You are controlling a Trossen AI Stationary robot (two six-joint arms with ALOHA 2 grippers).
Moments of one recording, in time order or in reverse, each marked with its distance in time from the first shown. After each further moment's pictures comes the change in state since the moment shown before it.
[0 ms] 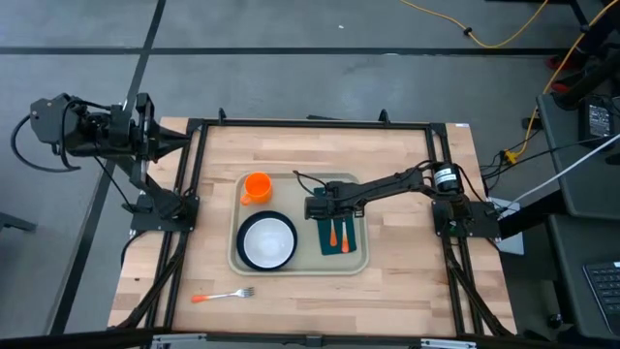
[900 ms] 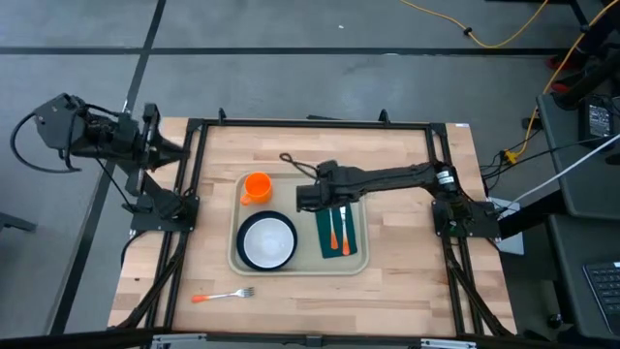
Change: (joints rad) left arm 0.000 0.000 0.000 -0.090 0.132 -0.090; right arm 0.033 0.008 0.556 -0.591 0.222 -0.177
